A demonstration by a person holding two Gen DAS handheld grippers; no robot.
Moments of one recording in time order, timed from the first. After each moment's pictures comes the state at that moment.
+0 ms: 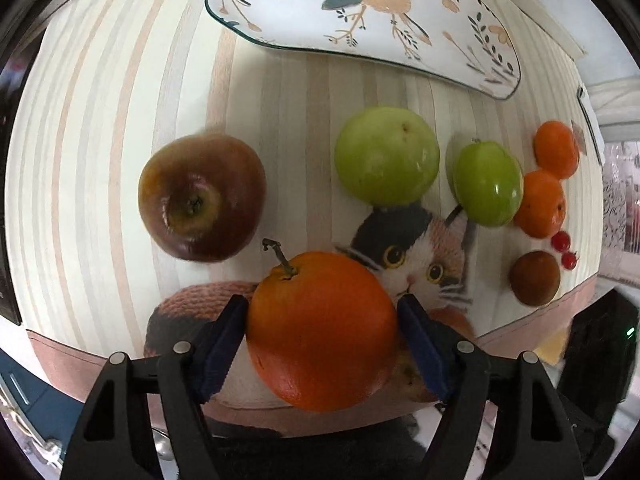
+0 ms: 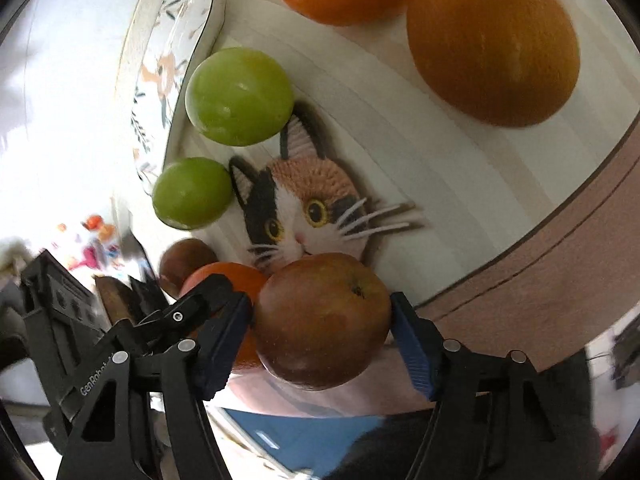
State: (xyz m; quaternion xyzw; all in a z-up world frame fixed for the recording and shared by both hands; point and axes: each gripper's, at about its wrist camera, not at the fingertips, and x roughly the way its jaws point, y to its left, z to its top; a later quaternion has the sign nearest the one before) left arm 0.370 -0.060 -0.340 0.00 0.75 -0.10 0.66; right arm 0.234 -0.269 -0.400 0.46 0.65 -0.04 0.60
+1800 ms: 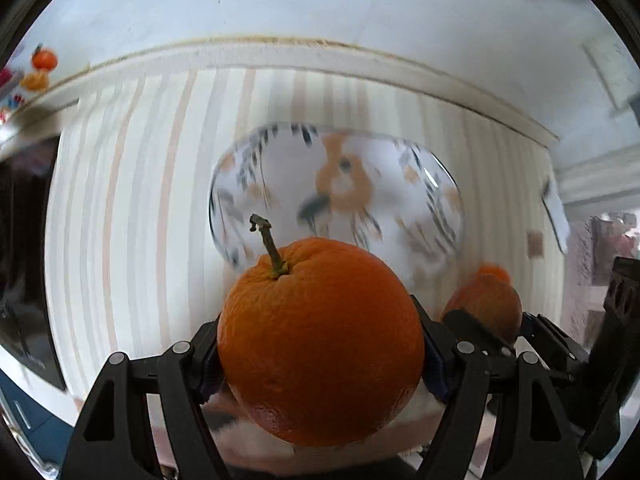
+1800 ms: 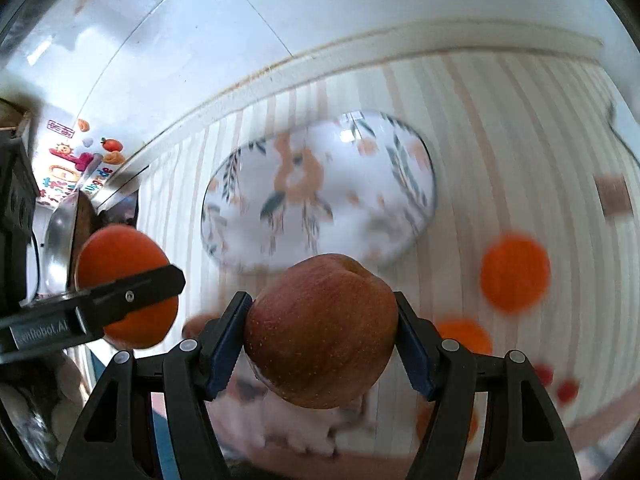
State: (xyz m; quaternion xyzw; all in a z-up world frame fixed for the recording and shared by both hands) left arm 0.481 -0.103 -0.229 -0.04 0.68 -0.10 0.73; right arm 0.438 -0.275 -0.272 0.18 0.61 0.07 0.77
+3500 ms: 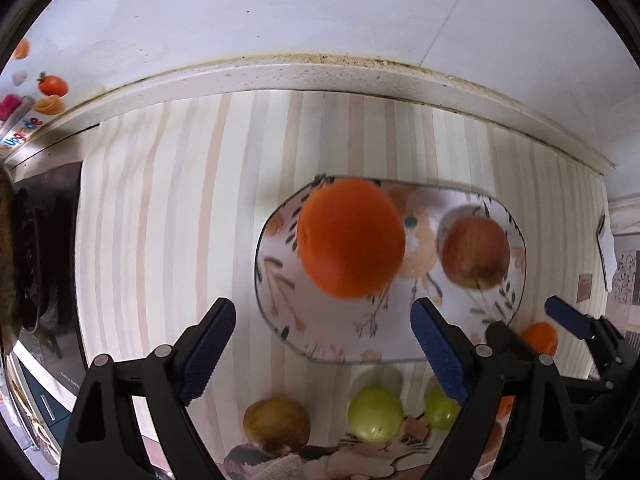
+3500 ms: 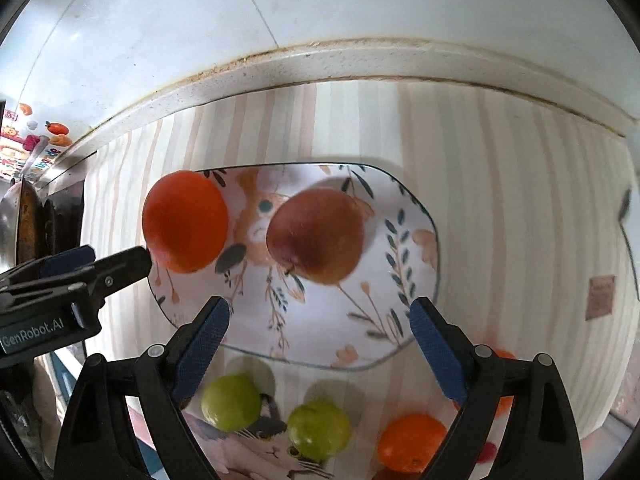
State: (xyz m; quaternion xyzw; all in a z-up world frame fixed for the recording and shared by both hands) left arm 0.504 -0.079 -0.254 0.01 0.68 -0.03 0.73; right arm 0.492 -0.279 -0.276 0.09 0.66 0.03 0.74
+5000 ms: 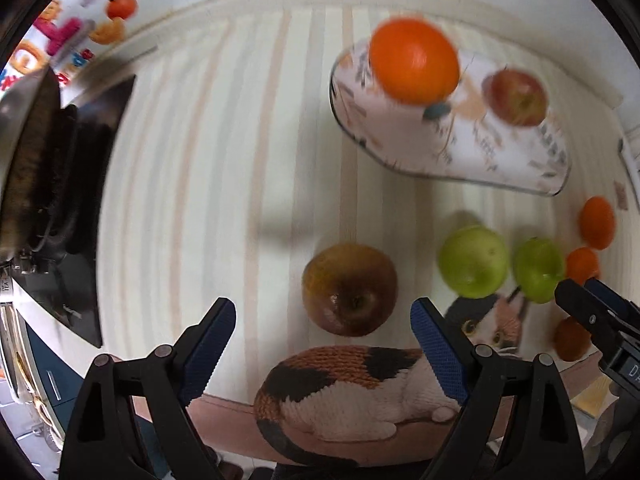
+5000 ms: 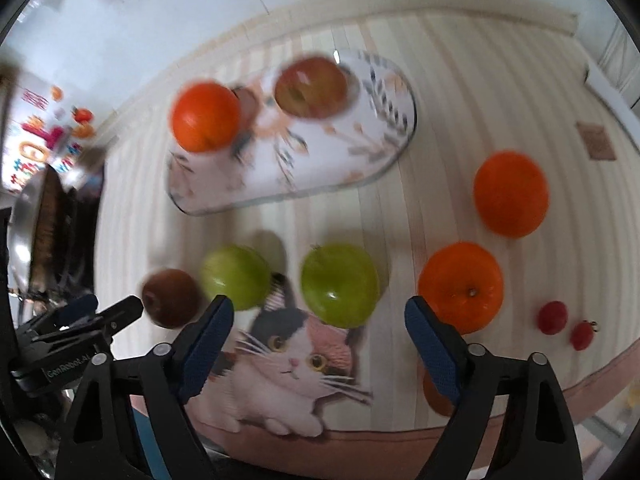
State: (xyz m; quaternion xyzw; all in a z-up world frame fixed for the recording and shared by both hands) left arm 0.382 -0.047 -0.300 0.05 0.68 0.00 0.73; right arm 0.355 -0.257 -0.304 0.16 0.65 0.02 0.74
